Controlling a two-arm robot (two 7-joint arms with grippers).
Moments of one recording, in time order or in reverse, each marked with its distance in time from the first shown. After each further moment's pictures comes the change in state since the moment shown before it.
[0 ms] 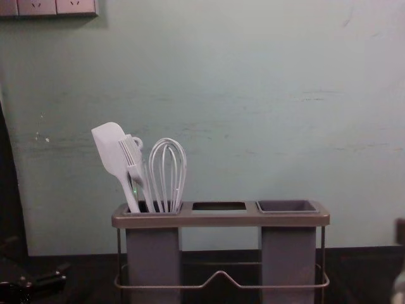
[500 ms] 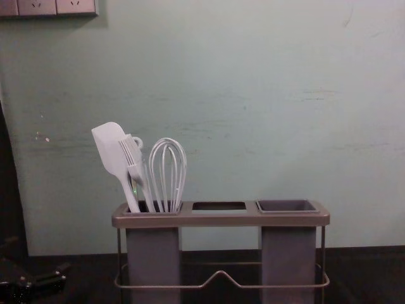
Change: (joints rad) left arm 0.000 0.000 0.000 0.000 0.000 0.000 0.000; right arm 0.122 -0.055 0.037 0.171 0.029 0.044 0.025
